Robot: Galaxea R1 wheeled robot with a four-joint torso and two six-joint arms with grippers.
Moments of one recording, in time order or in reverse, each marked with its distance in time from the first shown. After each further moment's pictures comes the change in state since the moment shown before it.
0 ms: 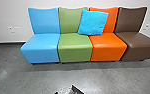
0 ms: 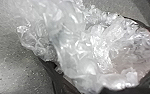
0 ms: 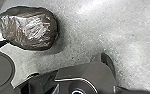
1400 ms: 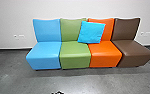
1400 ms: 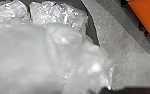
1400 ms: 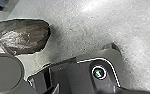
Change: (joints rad) left arm 0.010 -0.122 0.140 0.003 0.009 -0.002; right arm -0.031 0.108 -0.097 -0.002 -0.016 -0.008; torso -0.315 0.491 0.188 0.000
